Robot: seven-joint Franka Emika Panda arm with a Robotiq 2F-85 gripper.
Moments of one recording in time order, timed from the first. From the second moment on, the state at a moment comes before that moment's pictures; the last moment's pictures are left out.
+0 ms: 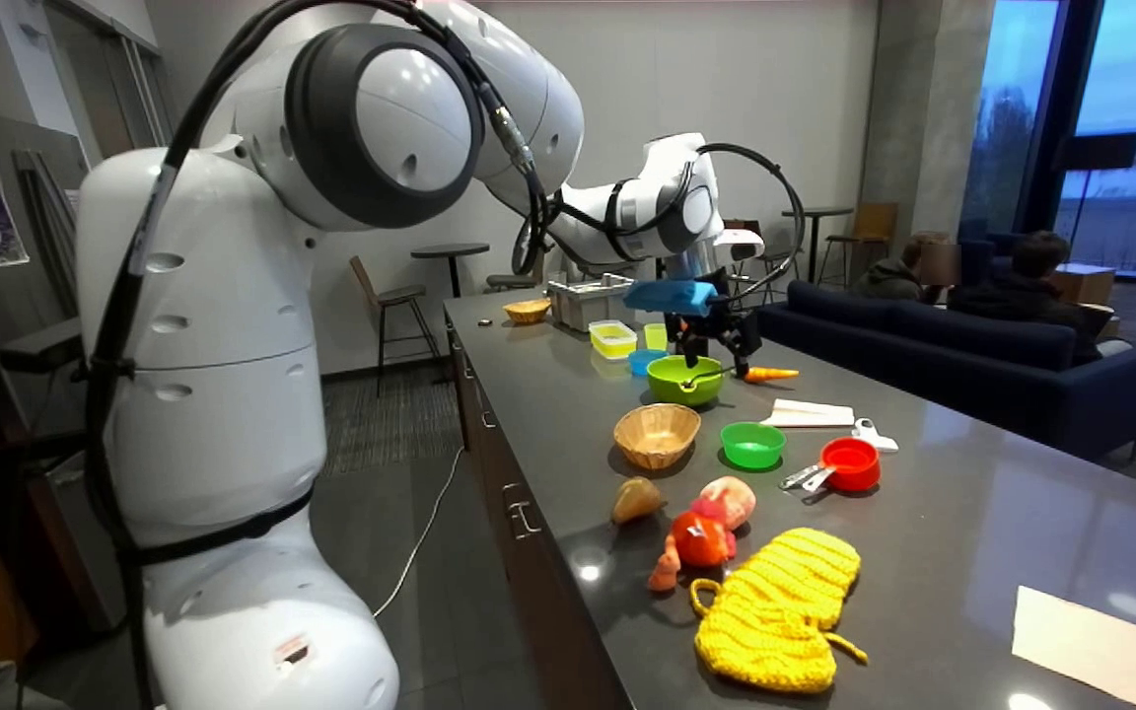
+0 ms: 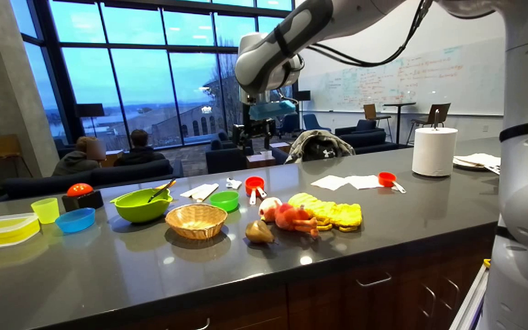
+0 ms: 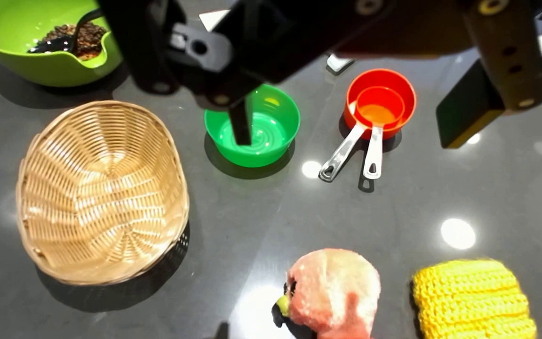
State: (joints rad) arm 0.03 0.10 0.04 -1.86 -0.14 2.21 0.23
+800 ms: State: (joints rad) arm 0.03 0.14 0.02 -1.89 -0.16 2.33 0.23
